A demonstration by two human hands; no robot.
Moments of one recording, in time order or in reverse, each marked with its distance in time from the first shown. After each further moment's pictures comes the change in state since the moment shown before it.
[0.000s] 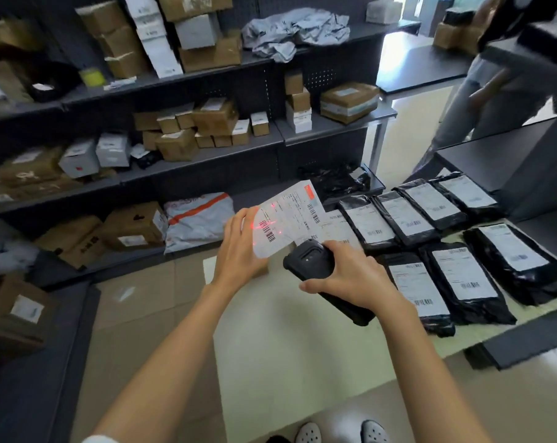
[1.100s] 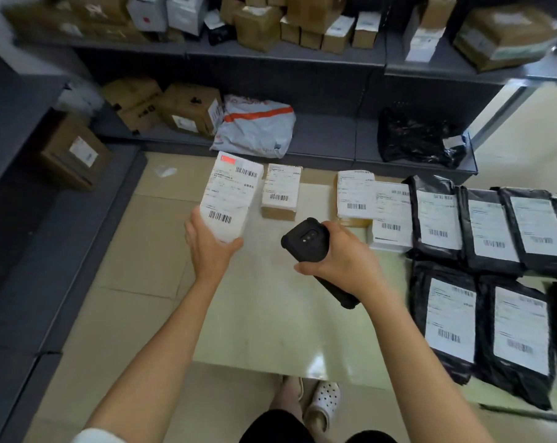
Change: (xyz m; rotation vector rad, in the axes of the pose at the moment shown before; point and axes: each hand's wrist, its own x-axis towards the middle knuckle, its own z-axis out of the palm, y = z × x) left_hand -0.112 -0.069 0.056 -0.139 0.299 -1.032; right_hand 0.103 0.023 0.072 -0.108 -0.310 -0.211
